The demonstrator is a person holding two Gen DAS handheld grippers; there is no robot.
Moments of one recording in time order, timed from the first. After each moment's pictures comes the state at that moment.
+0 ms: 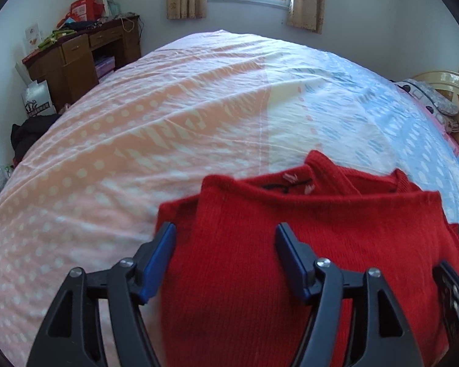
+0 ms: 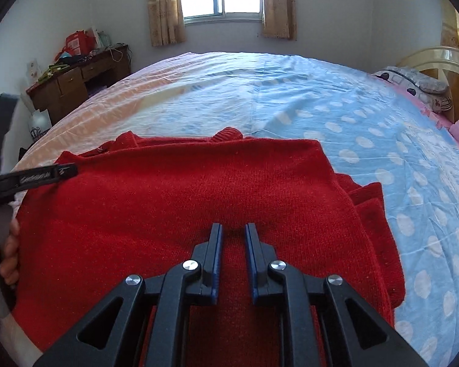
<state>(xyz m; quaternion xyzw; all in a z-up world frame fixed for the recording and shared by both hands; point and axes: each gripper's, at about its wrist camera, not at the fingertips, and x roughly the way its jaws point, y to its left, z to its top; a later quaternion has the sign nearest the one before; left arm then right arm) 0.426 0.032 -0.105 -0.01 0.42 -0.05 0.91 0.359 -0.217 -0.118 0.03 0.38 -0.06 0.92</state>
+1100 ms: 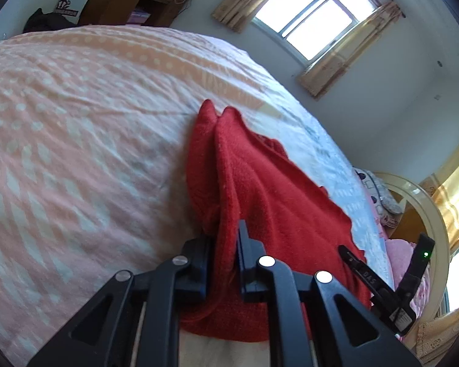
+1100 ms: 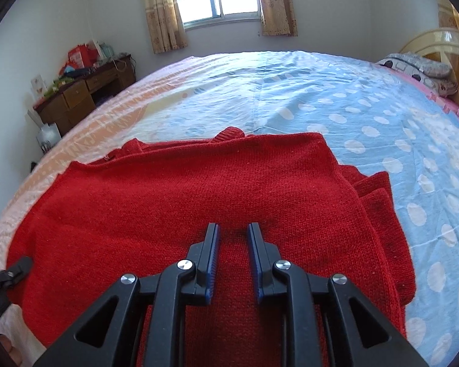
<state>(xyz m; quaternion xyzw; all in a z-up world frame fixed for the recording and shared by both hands) 0.299 0.089 -0.127 -0.30 0.37 -0.10 0.87 0.356 -0.226 -0.114 0.04 0.38 -0.04 0.92</state>
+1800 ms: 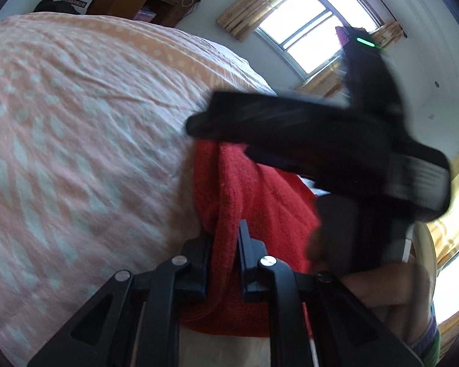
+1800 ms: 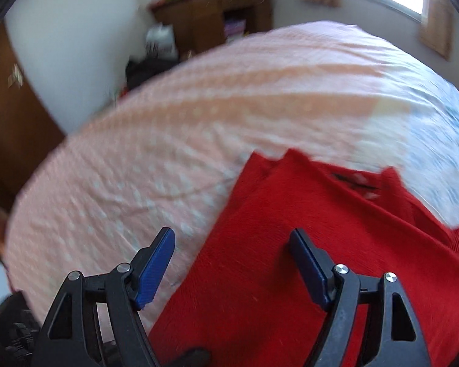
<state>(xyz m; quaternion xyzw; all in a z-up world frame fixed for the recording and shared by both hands) 0.289 0.100 -0.145 -0.35 0.35 -0.11 0.86 0.449 0.010 -0.118 -0.14 0.49 0.23 0.83</state>
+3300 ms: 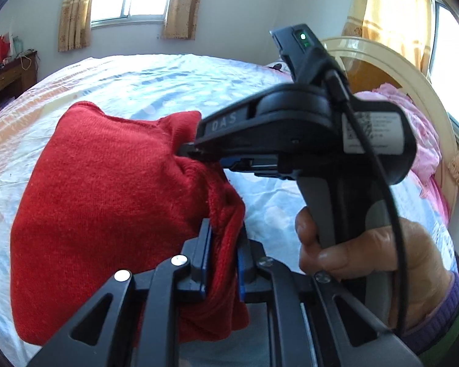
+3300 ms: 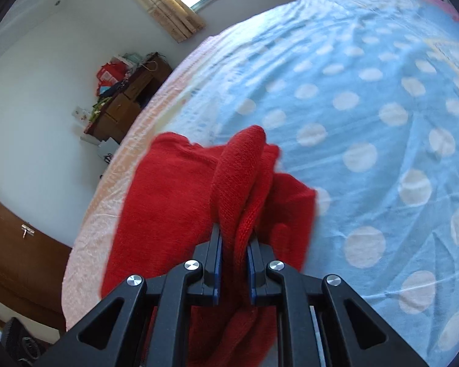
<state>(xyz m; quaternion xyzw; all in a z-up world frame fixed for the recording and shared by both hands) 0.227 -0.225 -0.079 0.00 0.37 -0.29 0.88 0.382 -0.413 -0.115 0.24 0.44 0.13 0.86</state>
